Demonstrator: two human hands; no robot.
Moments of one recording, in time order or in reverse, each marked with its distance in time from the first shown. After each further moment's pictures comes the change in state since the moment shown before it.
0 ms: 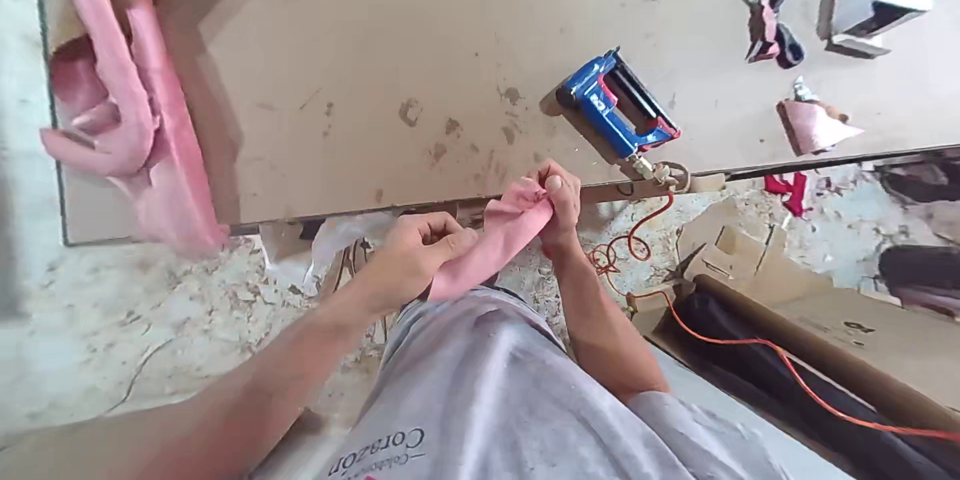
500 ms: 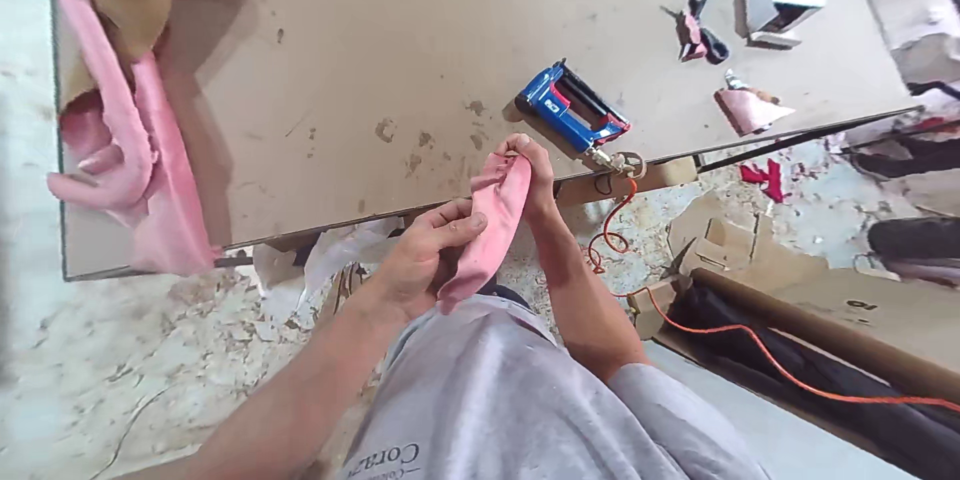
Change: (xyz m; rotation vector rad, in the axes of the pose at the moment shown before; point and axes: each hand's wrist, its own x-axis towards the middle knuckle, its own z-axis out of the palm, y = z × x) left_hand -0.007 0.025 0.067 -0.622 -0.126 0.049; right_hand 0.016 -0.032 -0.008 0.037 0.067 0.151
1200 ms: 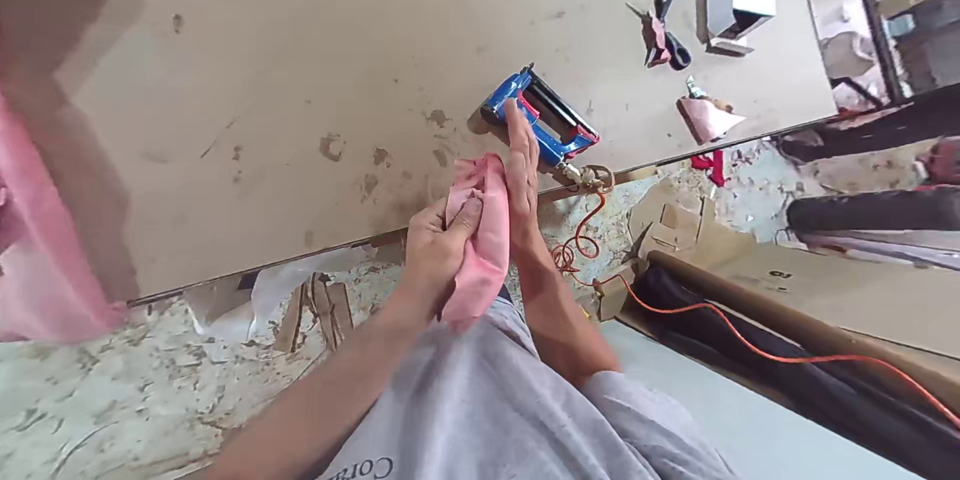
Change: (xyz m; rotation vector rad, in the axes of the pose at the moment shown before) left_hand 0.095 -0.018 0.013 0.390 0.336 0.278; right_hand 0.023 -0.012 -0.016 -0.599 0.162 -0.225
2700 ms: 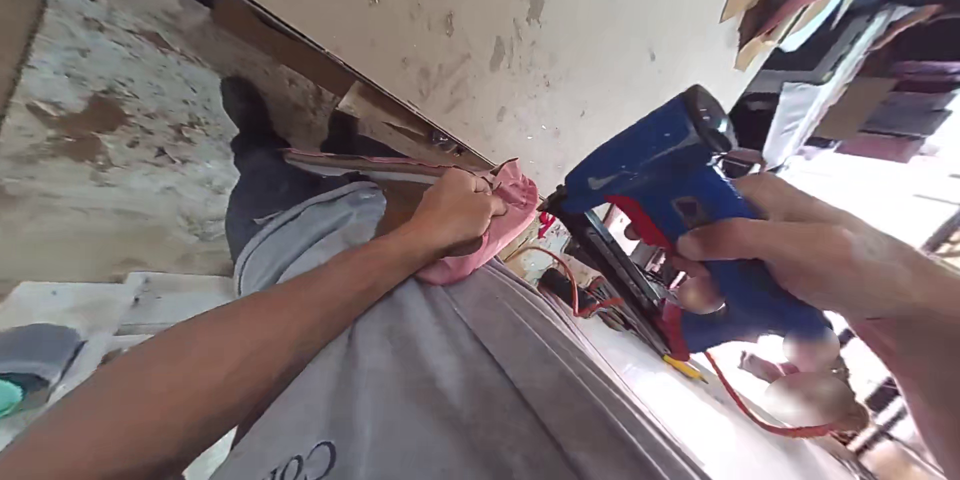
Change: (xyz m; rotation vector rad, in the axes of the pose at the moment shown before) left_hand 0.020 -0.112 0.018 -0.094 -0.159 -0.545; right_hand 0.153 -0.149 -0.057 -0.845 -1.305 1.092
